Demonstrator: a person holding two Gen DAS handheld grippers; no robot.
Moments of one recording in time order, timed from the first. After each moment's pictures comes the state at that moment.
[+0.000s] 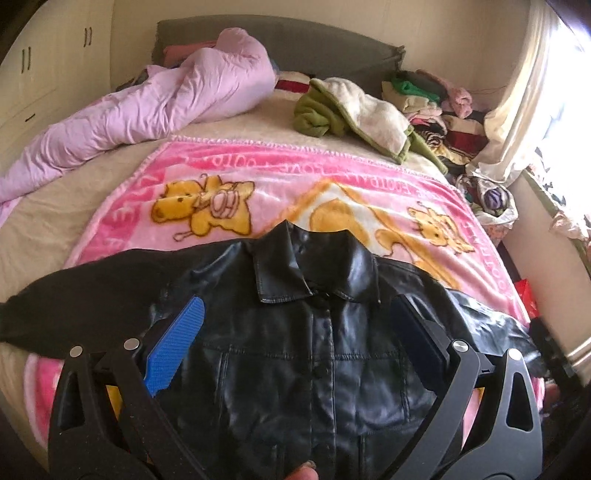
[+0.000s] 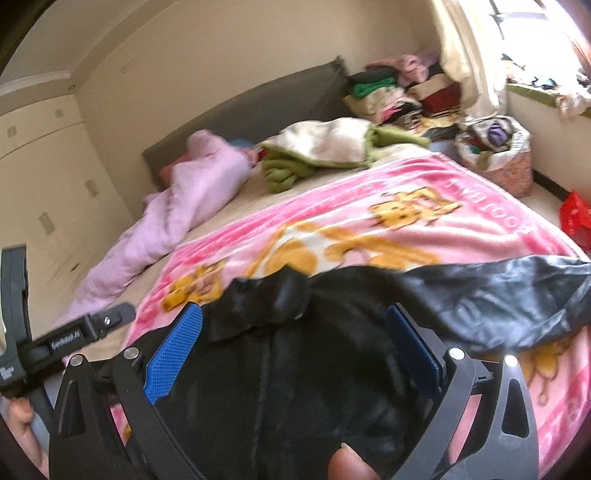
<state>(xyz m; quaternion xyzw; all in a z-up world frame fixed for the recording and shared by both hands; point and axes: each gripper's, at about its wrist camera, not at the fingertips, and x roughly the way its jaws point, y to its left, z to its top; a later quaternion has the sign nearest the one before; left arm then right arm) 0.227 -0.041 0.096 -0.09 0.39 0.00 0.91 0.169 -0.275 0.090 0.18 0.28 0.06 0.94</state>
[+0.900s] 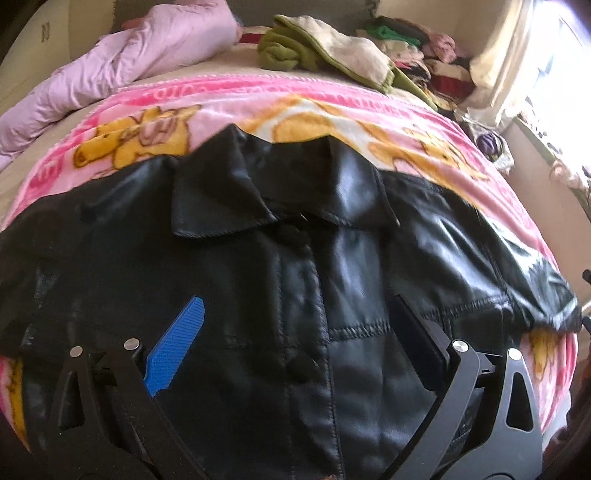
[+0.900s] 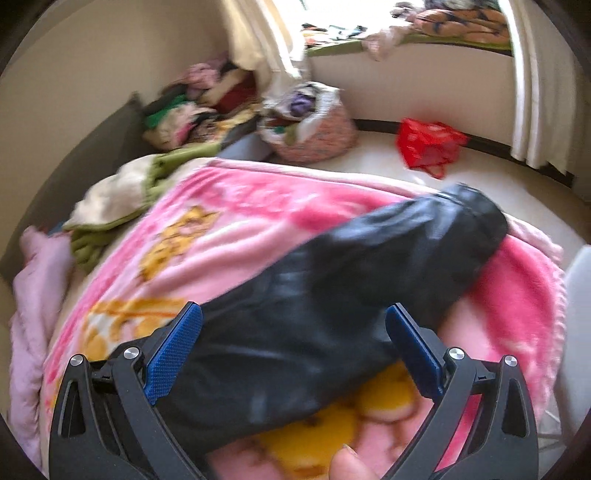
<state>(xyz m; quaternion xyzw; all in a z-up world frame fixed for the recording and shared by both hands) 0.262 -0.090 -0.037 -0.06 0.45 -0.06 0.89 0.167 -0.503 -0.018 0.31 0.31 -0.30 0.85</state>
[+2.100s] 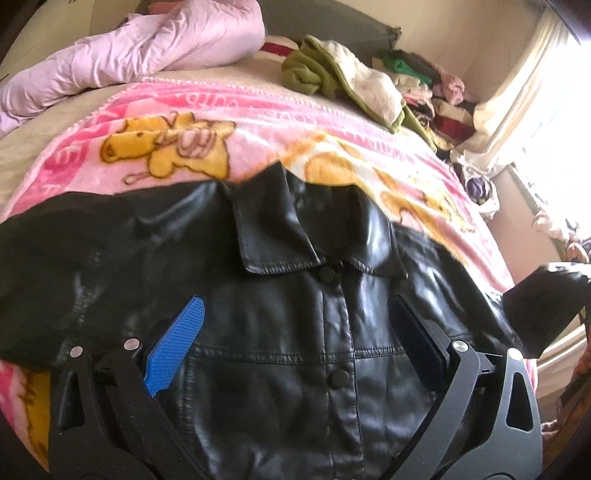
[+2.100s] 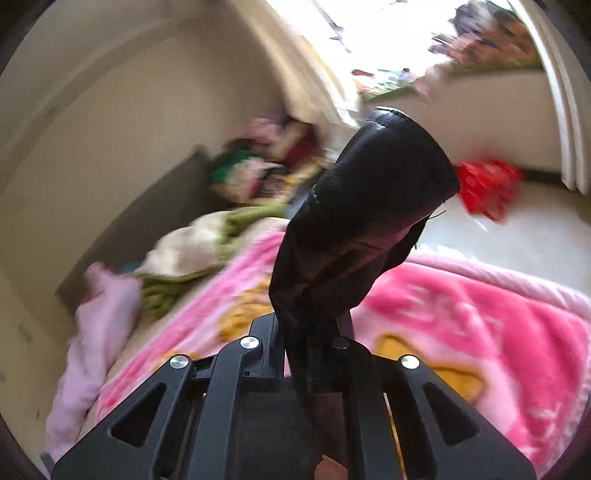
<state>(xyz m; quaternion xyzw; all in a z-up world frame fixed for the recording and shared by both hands) 0.264 -0.011 0.004 -0.15 0.43 -0.07 0.89 0.168 -0.477 0.081 0.29 0.15 -0.11 0.94</state>
